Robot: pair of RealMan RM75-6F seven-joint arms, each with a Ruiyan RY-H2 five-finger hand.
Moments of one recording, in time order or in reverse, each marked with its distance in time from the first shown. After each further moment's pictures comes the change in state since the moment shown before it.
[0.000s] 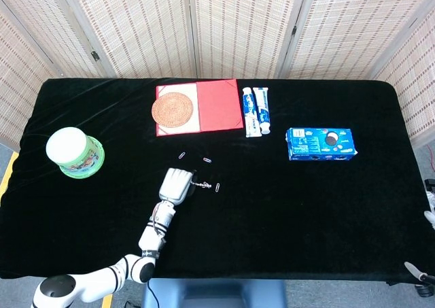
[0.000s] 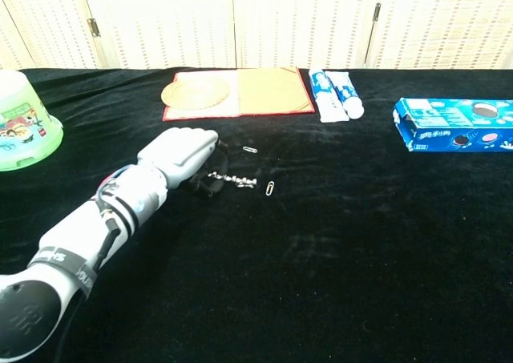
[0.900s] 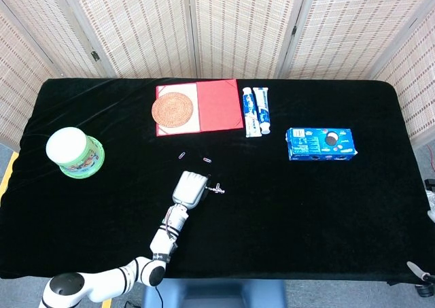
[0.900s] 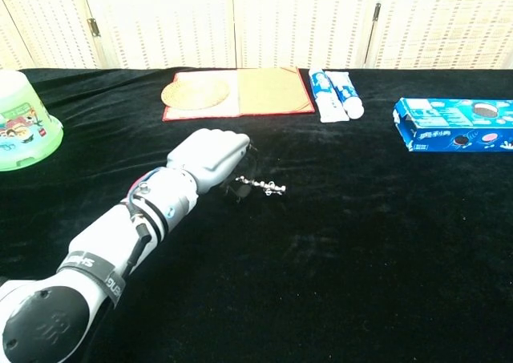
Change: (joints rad) left arm -0.052 -0.041 0.006 -0.034 -0.031 -0.001 0.098; right arm -0.002 0.009 0.007 0.004 0.009 -0.008 0.026
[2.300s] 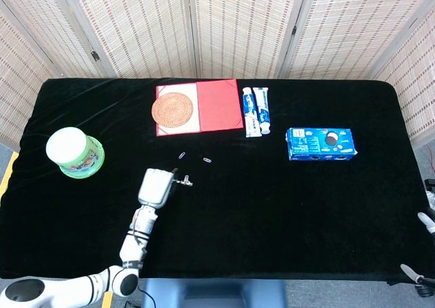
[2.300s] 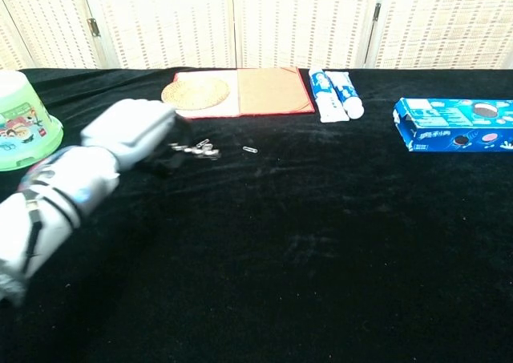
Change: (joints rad) left arm 0.175 0.235 0.072 -0.311 0.005 0.218 0.118; right arm 0.000 0.001 -0.014 -0.001 -0.076 0.038 -0.019
